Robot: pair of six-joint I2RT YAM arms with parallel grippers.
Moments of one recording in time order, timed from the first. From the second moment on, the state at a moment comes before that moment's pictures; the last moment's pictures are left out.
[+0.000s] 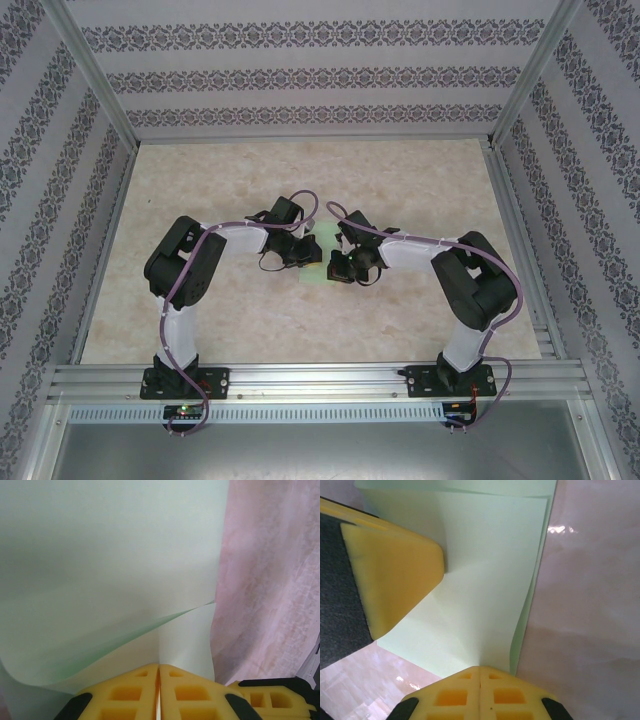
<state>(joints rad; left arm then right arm) -0.54 1.99 1.14 -0.22 0.59 -0.69 0.62 1.77 0.94 -0.36 -0.39 0.66</state>
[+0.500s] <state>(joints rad) -0.54 1.99 1.13 -0.22 0.59 -0.69 0.62 1.76 0.91 -0.34 -0.39 0.65</state>
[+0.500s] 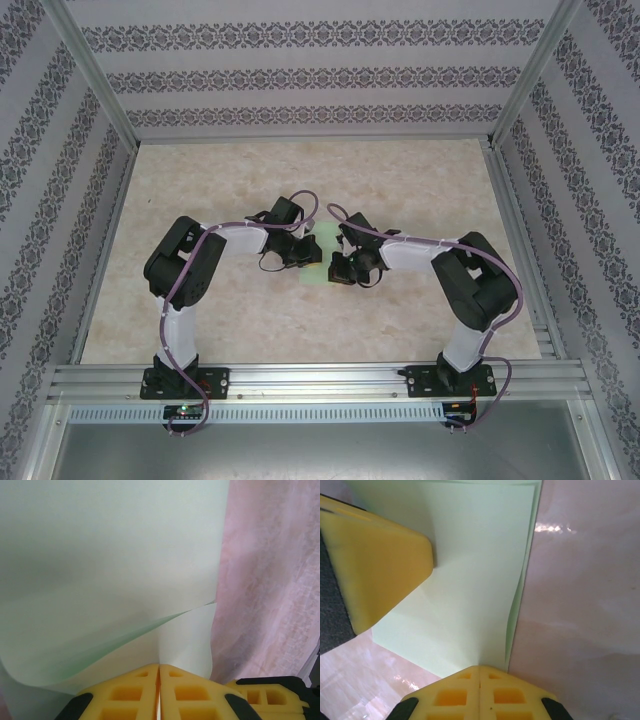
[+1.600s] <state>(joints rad) -0.55 1.97 1.12 -0.22 0.57 -0.62 0.61 1.75 0.88 -0.30 -0.39 0.66</state>
